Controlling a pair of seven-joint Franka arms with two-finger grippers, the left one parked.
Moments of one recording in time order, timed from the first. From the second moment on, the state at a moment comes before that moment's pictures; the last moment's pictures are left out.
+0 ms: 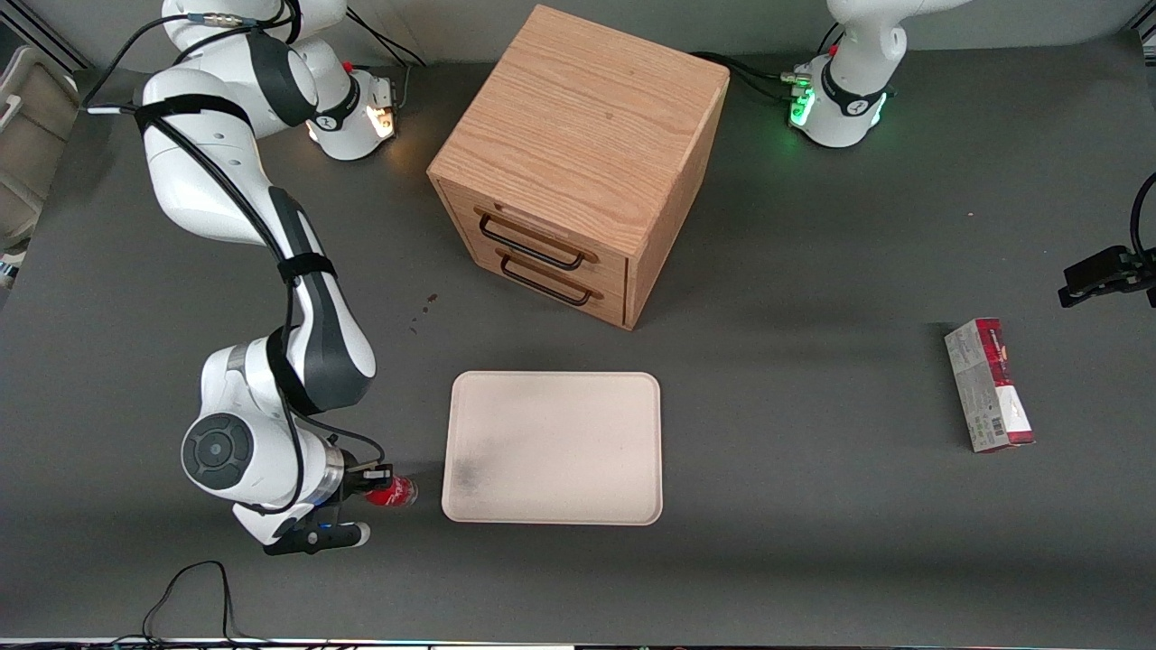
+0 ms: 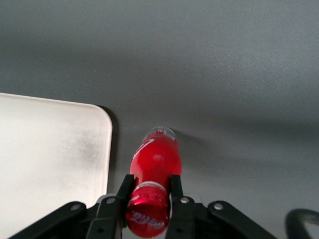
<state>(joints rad) 0.20 0.97 0.05 -0.87 -0.04 1.86 0.15</state>
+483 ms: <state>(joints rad) 0.20 0.96 0.05 -0.86 -0.04 1.79 0.15</state>
